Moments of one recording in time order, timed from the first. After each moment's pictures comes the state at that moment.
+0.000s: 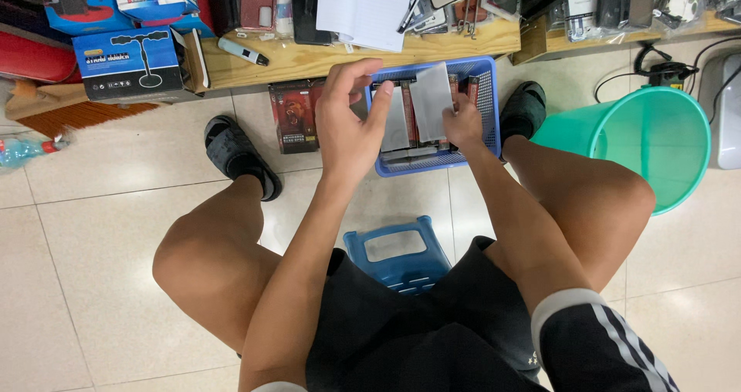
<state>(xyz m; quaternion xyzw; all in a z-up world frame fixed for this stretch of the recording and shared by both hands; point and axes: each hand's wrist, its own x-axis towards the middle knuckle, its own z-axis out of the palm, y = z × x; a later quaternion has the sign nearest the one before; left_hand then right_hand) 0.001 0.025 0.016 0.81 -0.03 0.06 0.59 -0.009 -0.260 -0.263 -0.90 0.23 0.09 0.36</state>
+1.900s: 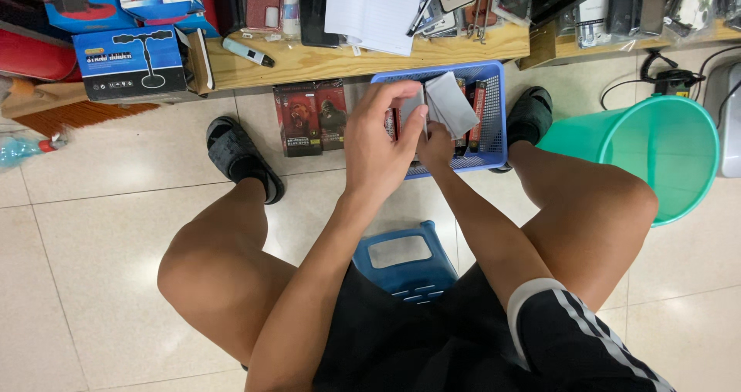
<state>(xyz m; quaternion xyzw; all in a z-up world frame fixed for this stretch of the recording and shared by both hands) -0.008 0.012 0.012 0.80 -0.07 0.06 0.59 -0.045 -0.176 -0.307 -0.93 0.20 0.05 0.31</state>
